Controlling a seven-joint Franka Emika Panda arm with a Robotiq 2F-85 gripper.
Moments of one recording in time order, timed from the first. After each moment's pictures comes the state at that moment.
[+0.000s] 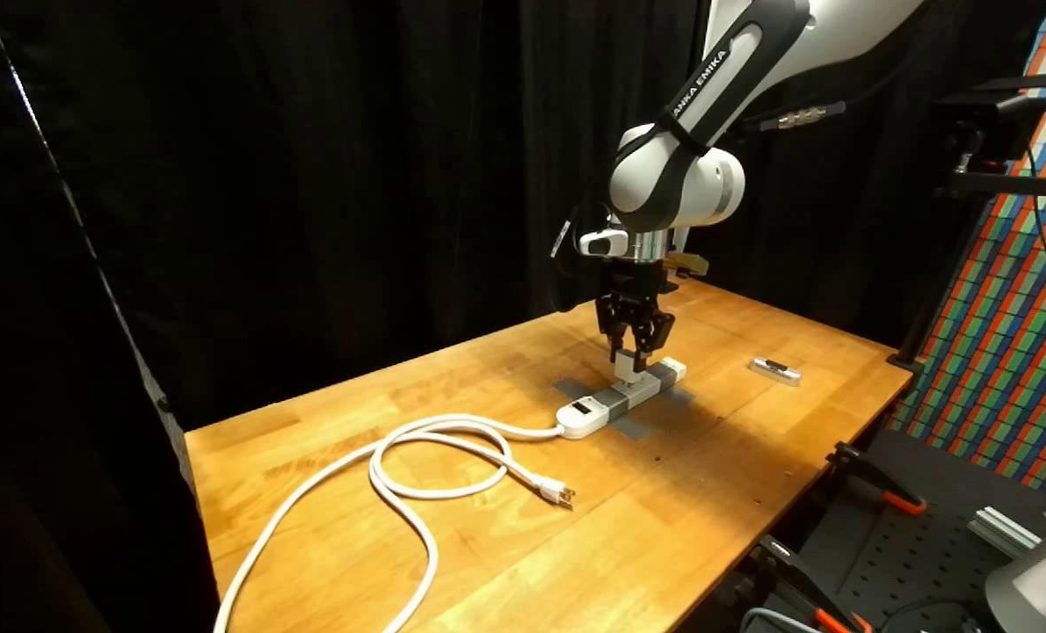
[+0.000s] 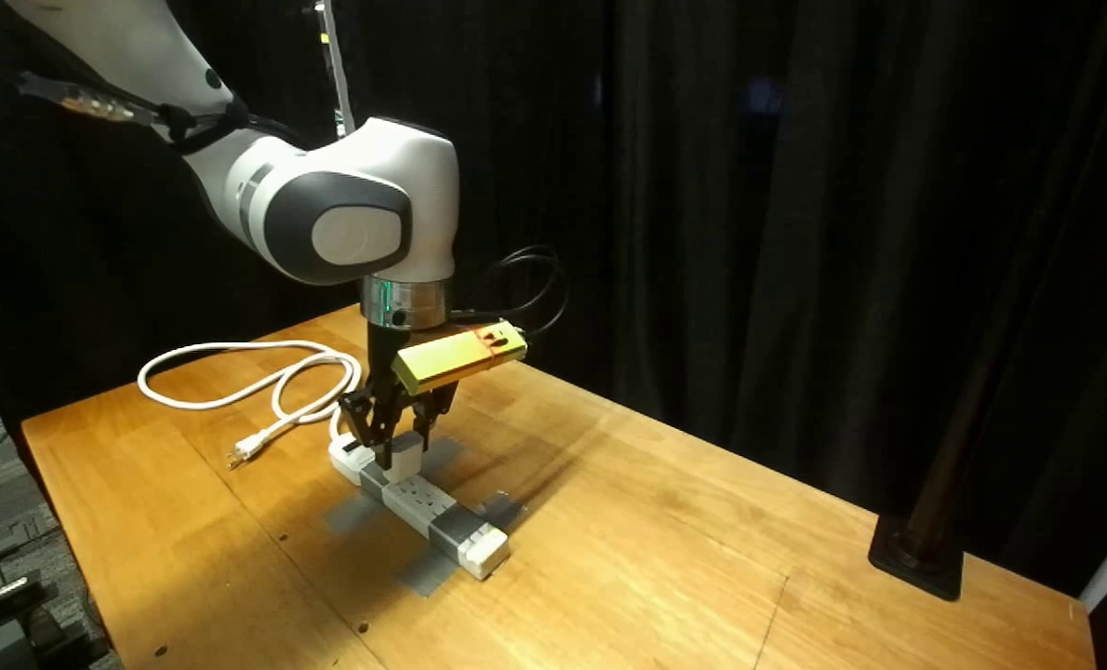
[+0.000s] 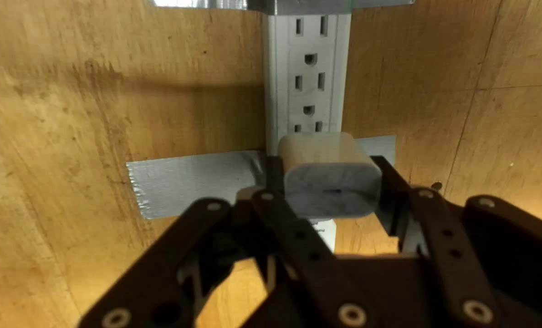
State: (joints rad) arm -0.16 0.40 0.12 -2.20 0.03 2.48 -1.63
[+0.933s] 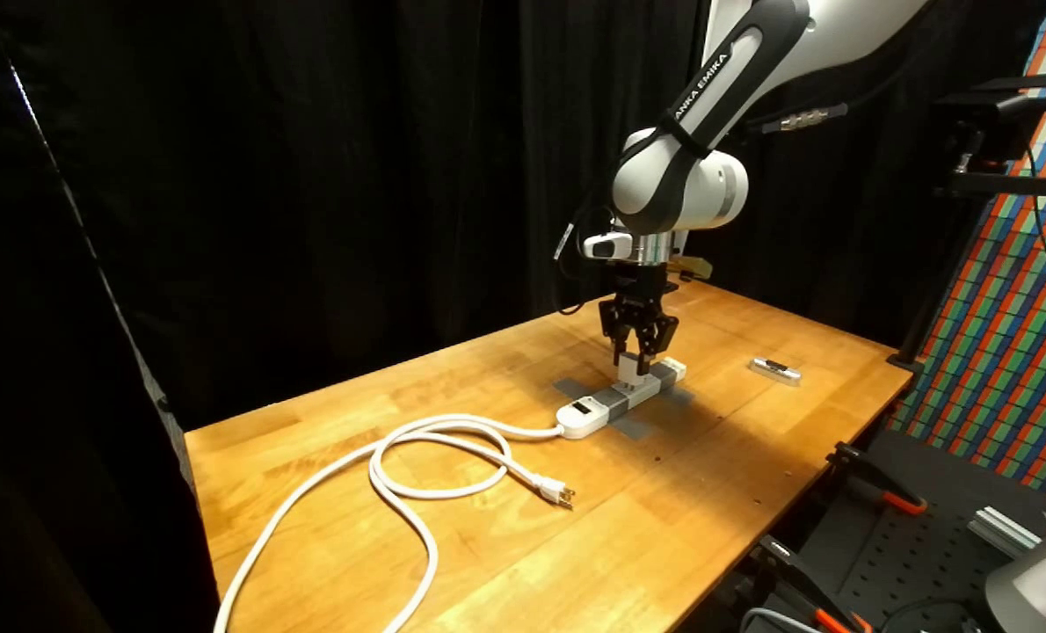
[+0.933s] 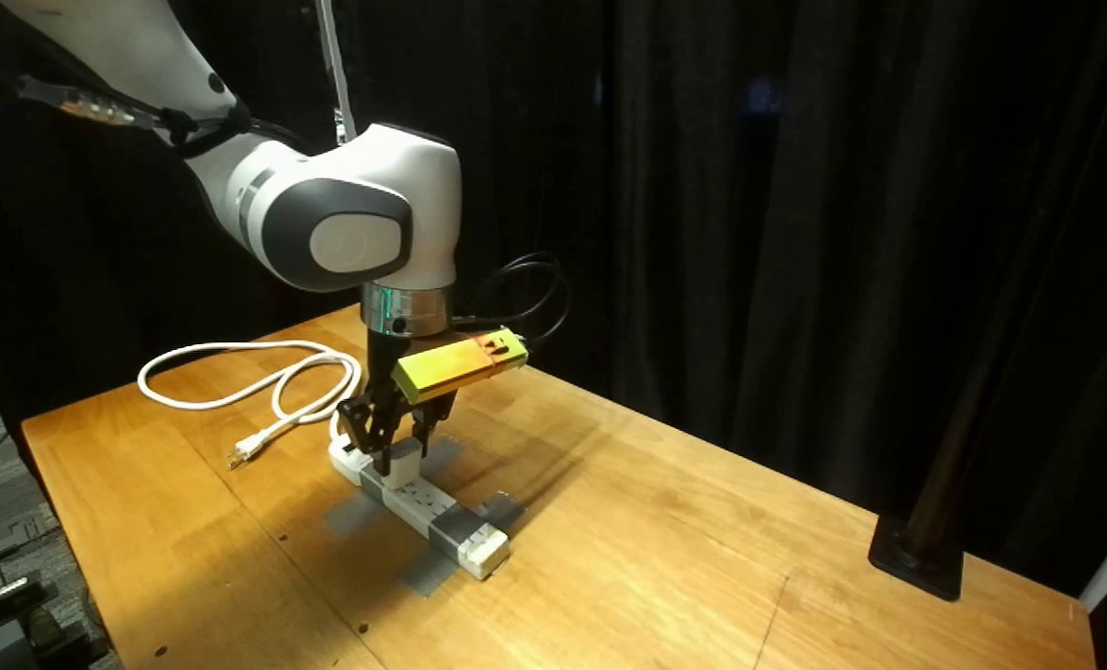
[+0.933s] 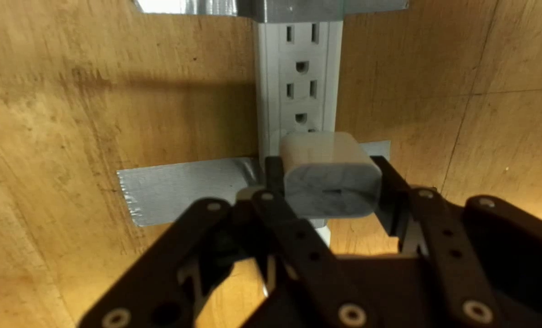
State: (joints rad) arm -0.17 0.41 0.11 -2.21 0.05 2.48 -1.65
